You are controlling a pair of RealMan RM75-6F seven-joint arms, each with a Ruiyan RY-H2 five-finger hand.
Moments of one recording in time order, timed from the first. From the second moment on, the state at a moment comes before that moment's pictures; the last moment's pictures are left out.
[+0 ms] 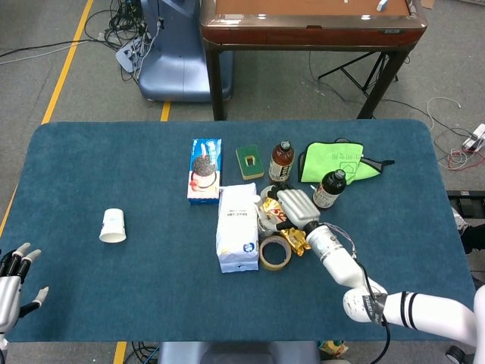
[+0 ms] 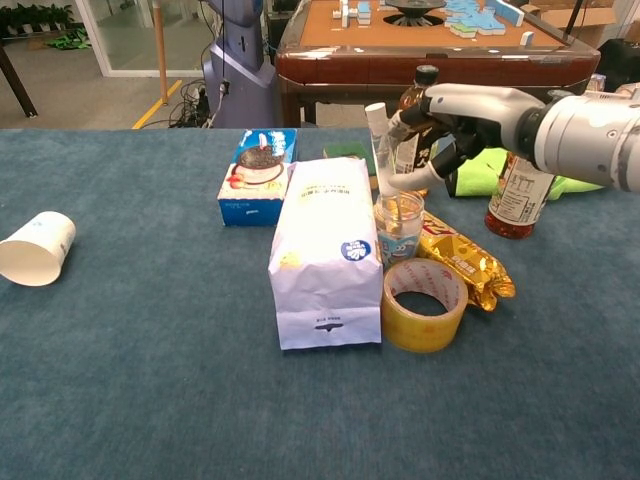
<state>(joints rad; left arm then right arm) 0.01 -1.19 -0.03 -1.55 1.48 1.57 0.16 0.81 -1.43 0.26 -1.63 -0.92 0.83 -0.15</state>
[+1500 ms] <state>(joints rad) 0.01 -1.20 -0.03 -1.53 1.47 1.56 0.14 0.83 -1.46 0.23 -1.60 -0.92 0.83 -0.10</state>
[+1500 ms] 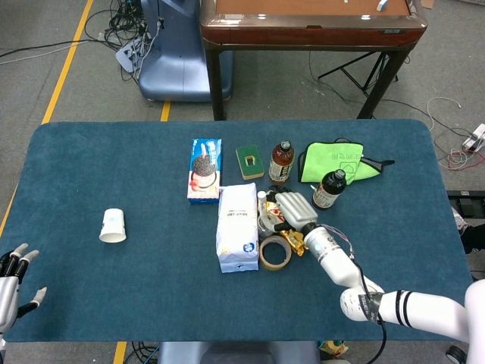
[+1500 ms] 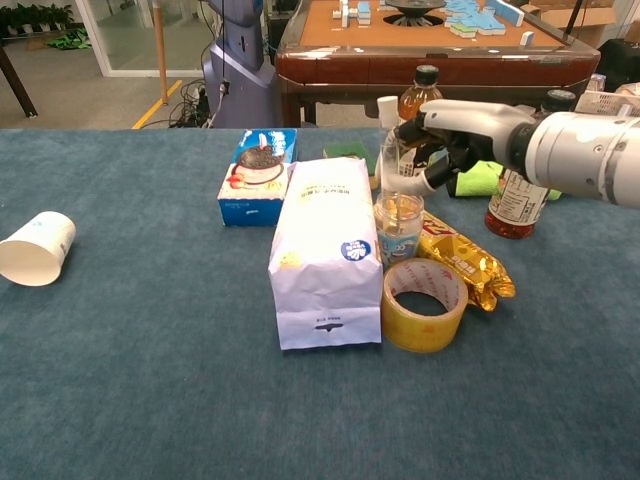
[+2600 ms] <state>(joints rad) 0.00 -1.17 -0.03 -1.60 1.50 1.57 0.21 0.60 -1.14 0.24 -1.89 -1.27 1.10 0.14</state>
